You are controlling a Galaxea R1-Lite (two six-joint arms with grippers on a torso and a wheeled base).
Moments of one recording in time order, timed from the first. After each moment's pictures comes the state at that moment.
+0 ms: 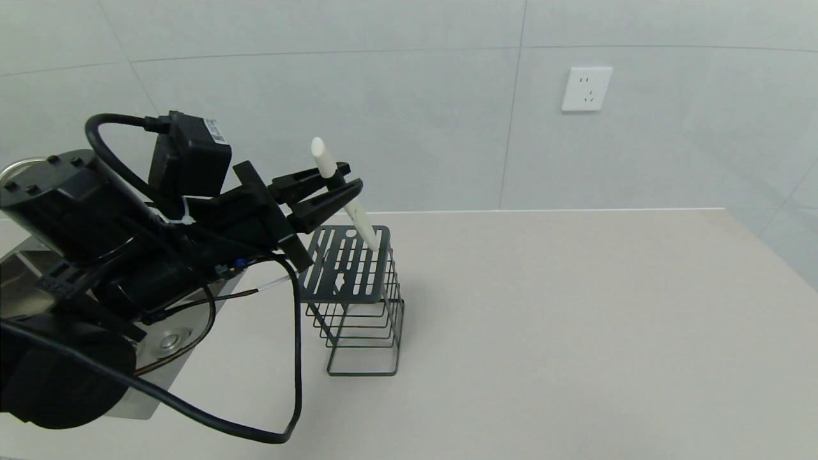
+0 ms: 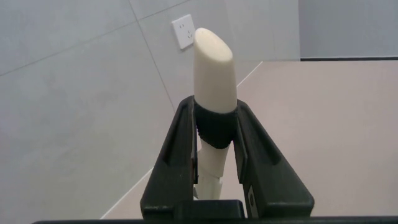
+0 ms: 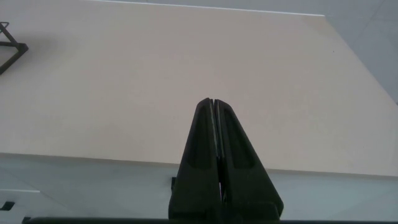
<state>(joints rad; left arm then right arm) -0.32 1.67 -0.70 -1.27 -0.62 0.22 0.00 0.00 0.00 -0.01 0.01 -0.07</state>
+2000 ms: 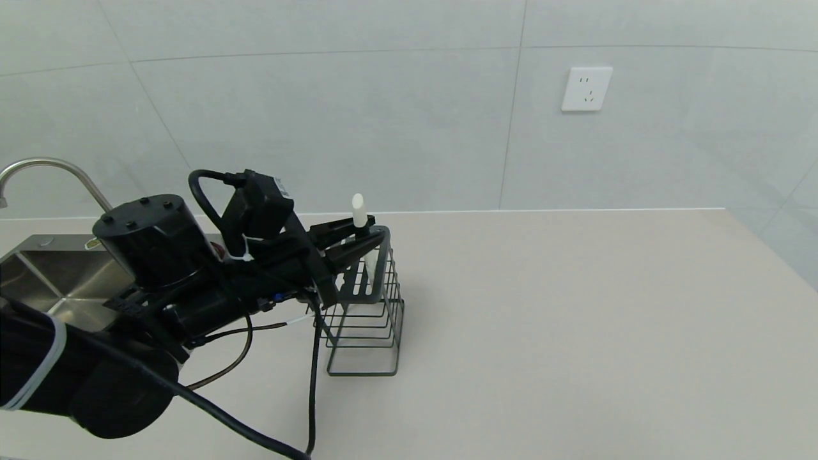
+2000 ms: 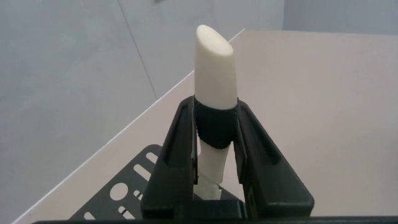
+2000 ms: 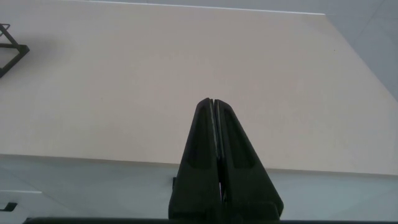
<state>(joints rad) -0.34 1.78 -0.64 -1.27 -0.61 0.22 0.00 0.00 0.00 0.00 0.01 -0.06</state>
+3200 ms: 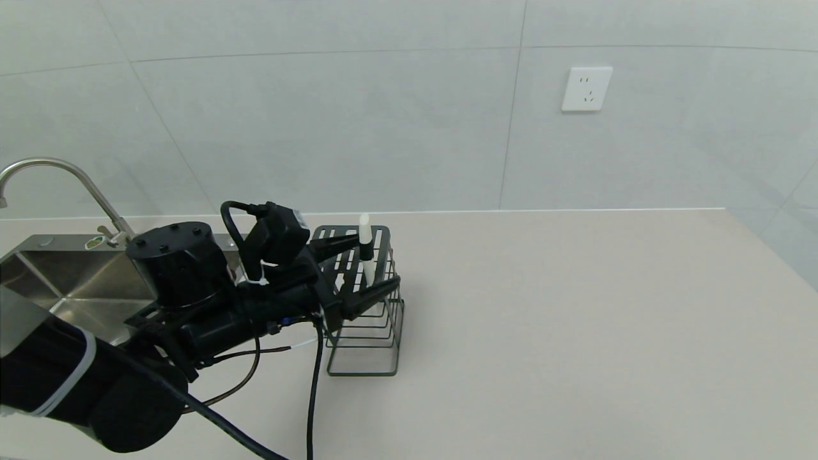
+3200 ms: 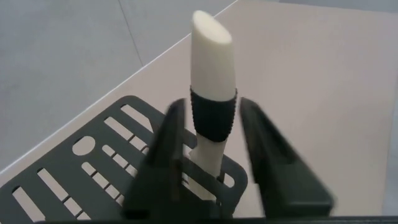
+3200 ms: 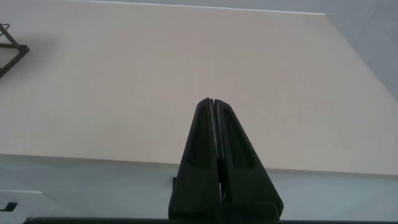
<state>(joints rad) -0.34 1.83 -0.58 -1.27 -0.61 0.22 0.00 0.00 0.00 0.00 0.01 -0.06</state>
